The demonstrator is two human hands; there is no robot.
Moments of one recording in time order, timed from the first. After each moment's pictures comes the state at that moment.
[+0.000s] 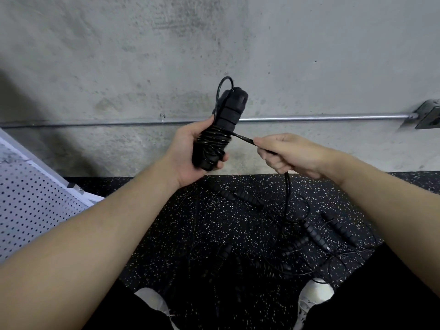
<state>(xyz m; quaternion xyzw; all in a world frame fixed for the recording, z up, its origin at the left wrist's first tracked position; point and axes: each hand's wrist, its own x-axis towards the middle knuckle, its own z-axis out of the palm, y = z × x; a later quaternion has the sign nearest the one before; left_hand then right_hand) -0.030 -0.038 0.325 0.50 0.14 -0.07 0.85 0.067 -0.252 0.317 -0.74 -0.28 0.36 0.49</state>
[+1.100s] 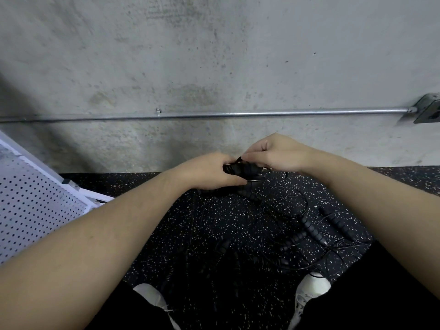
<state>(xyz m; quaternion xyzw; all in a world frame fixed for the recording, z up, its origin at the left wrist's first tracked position) -0.025 -0.053 0.291 0.95 -0.01 -0.16 0.28 0.061 -0.237 0.305 -0.86 -0.30 0.25 0.33</state>
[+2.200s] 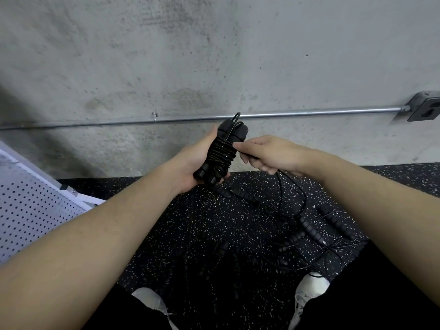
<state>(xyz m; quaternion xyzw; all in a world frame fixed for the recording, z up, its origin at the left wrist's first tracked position) -0.018 -0.053 0.295 0.64 0.22 -0.13 0.72 0.058 -0.236 0.308 -0.81 -0.29 0.31 0.40</state>
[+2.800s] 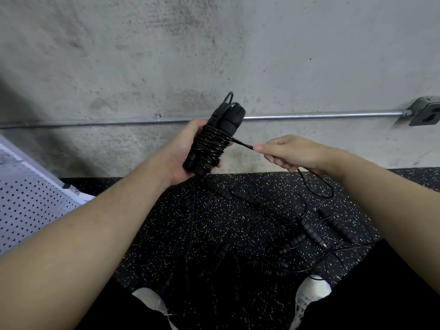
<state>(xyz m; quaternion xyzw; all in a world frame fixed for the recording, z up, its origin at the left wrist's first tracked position) -0.024 -0.031 0.318 0.60 0.13 -0.11 0.78 0.078 -0.265 0.309 -0.84 -0.25 0.31 0.38</state>
